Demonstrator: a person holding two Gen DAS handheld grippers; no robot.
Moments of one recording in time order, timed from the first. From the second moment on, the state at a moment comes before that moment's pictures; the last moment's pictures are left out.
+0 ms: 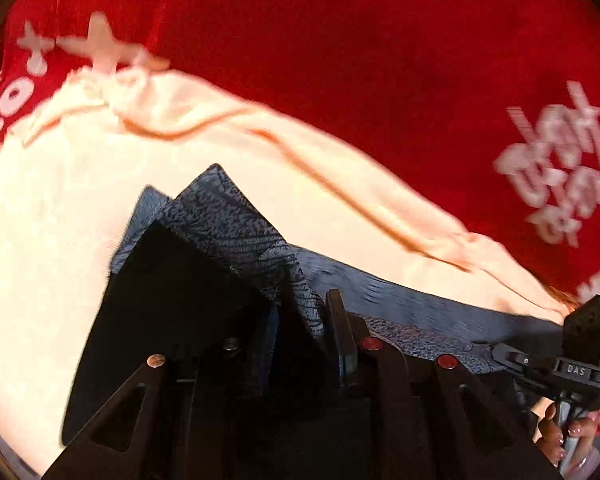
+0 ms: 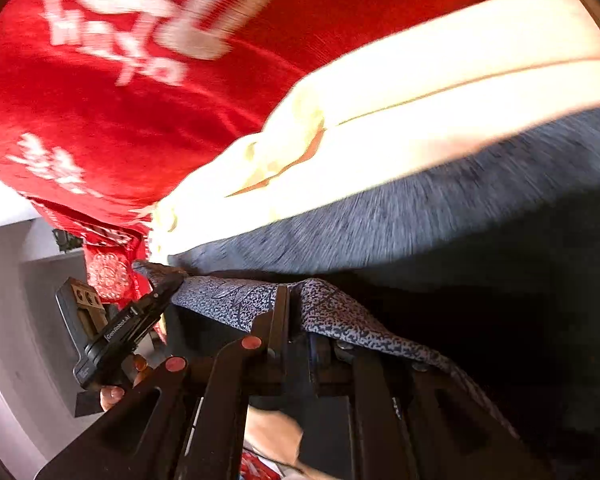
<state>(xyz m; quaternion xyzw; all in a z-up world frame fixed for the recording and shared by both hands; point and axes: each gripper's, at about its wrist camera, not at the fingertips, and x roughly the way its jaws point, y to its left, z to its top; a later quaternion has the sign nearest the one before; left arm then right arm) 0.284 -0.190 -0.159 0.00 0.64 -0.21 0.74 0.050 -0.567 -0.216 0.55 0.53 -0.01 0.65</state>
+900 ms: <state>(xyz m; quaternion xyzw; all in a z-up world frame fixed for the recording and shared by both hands) 0.235 -0.192 -0.151 0.17 0.59 -0.18 0.77 0.115 -0.508 -0.192 0.39 0.56 0.01 0.73</state>
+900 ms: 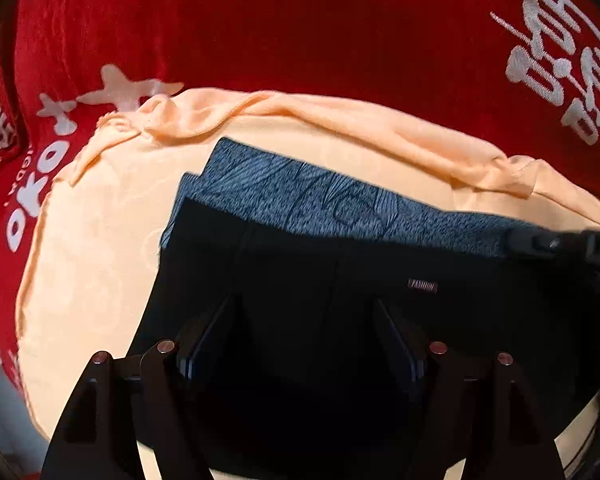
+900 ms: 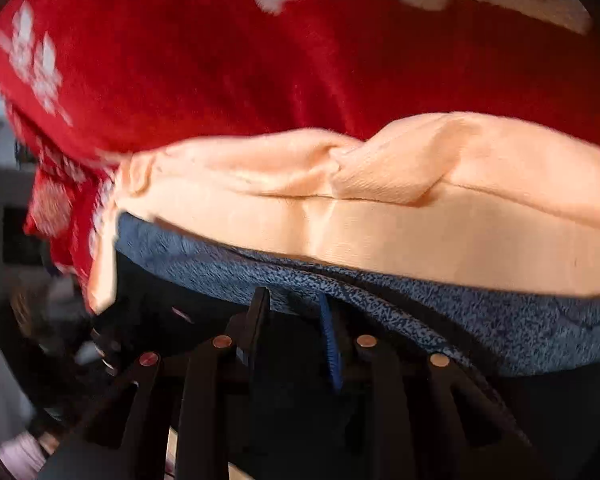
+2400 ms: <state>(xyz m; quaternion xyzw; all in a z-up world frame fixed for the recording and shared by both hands) -0.087 -0.384 -0.116 0.19 0.65 -0.44 0.59 -0.438 -0.531 -0.147 0.53 0.47 -0.33 0.62</state>
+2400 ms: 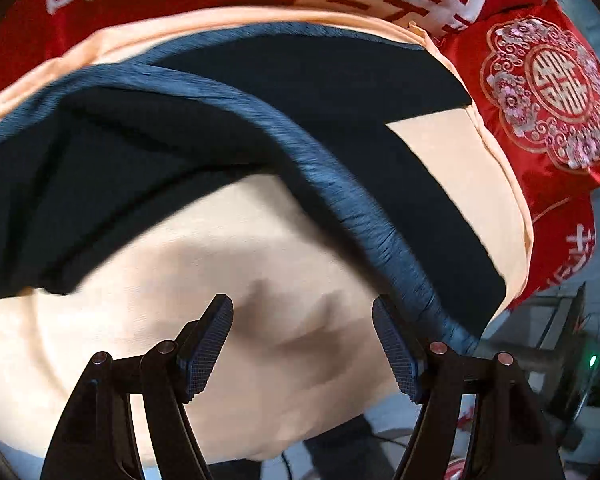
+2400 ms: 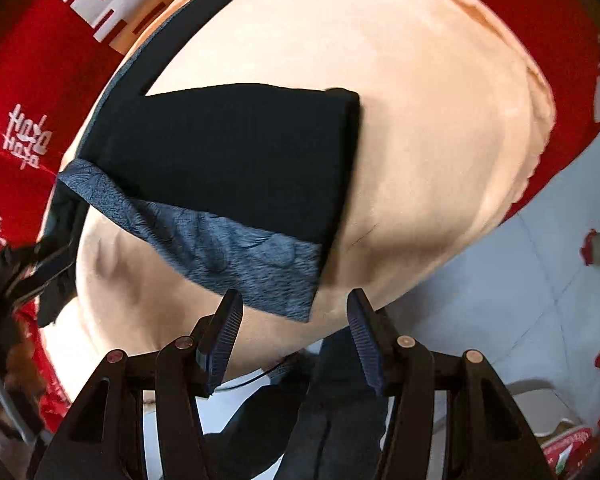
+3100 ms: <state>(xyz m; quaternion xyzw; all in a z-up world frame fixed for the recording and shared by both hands) -0.107 -0.443 -0.130 0.16 0.69 -0.42 0.56 -0.420 -0.578 -0.130 0.60 0.41 -0.17 0.66</state>
